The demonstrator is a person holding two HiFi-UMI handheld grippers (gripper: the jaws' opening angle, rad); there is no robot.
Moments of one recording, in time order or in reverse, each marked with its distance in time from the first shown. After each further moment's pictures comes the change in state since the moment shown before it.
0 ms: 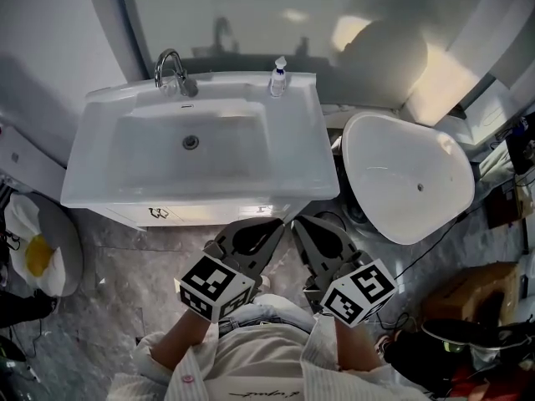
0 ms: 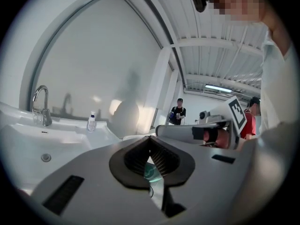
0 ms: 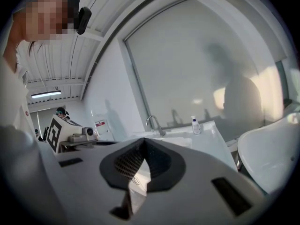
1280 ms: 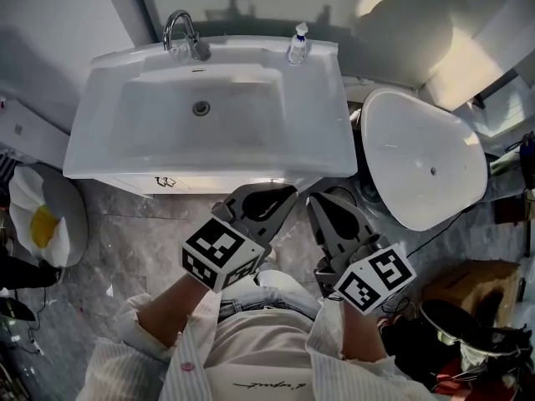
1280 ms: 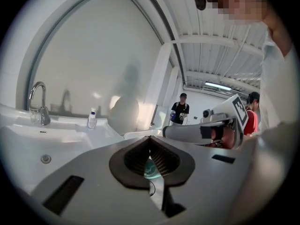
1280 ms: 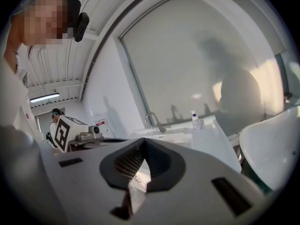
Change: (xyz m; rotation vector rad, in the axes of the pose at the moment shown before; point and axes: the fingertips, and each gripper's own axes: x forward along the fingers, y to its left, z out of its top) left arm 0.015 0.026 0.000 -0.010 0.054 -0.012; right arm 0.014 -0.010 -0.003 0.049 0.047 0.006
